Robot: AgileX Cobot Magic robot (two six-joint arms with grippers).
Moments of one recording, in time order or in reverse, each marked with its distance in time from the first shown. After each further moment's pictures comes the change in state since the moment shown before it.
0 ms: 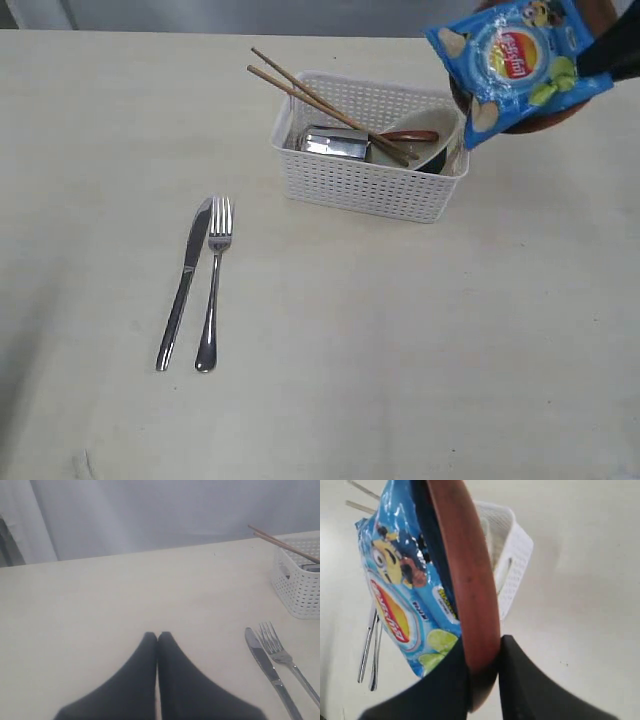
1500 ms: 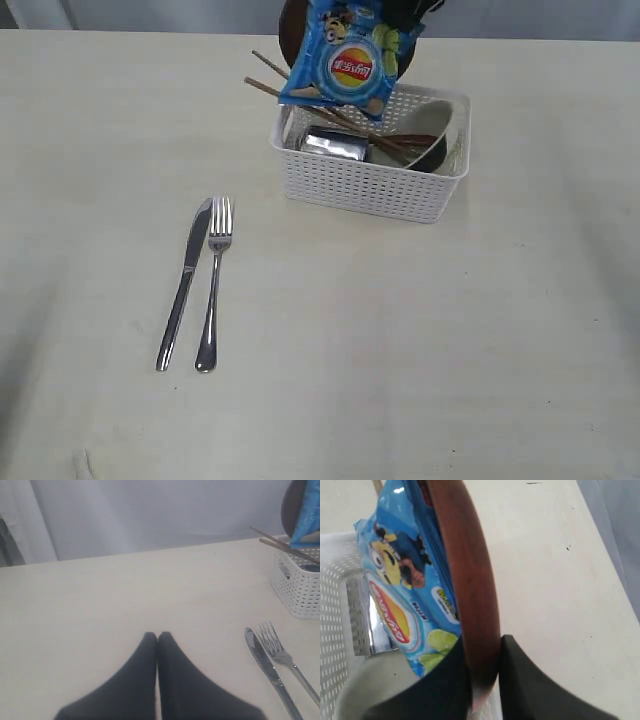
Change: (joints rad) left arm 0.000 0.000 0.000 0.000 0.000 0.000; right arm 0.586 0.377 -0.601 -0.436 -0.186 -0.417
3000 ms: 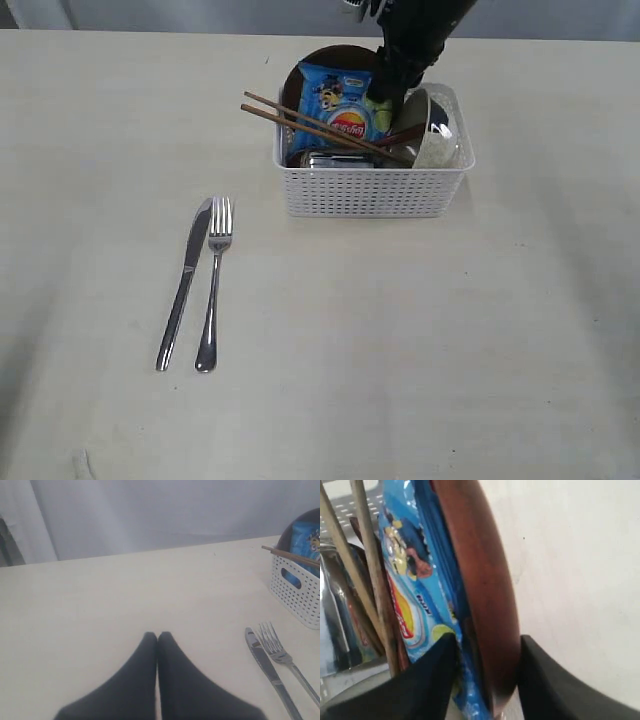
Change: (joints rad) left arm 0.000 0.000 0.000 0.000 0.000 0.000; right arm 0.000 0.183 -0.001 0.025 -0.019 -0.125
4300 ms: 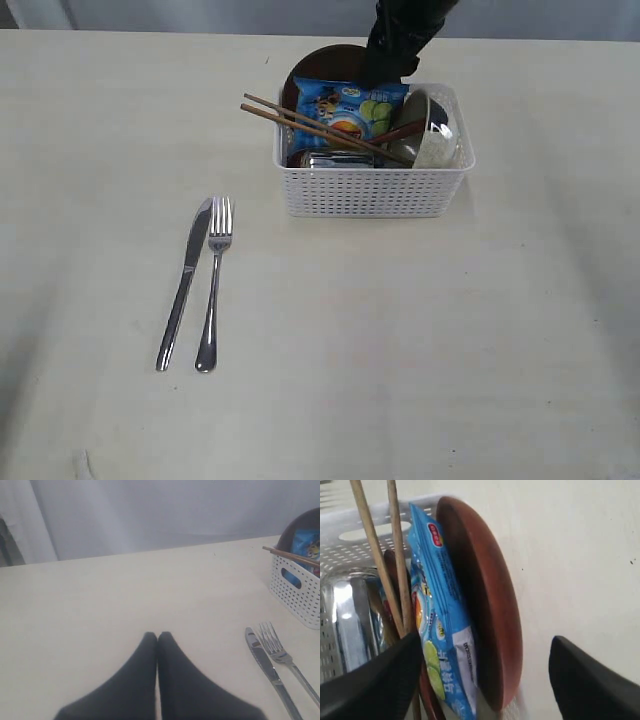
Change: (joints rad) left arm 0.000 0.000 0.000 0.000 0.000 0.000; right arm 0.000 -0.067 0.000 0.070 0.032 -0.054
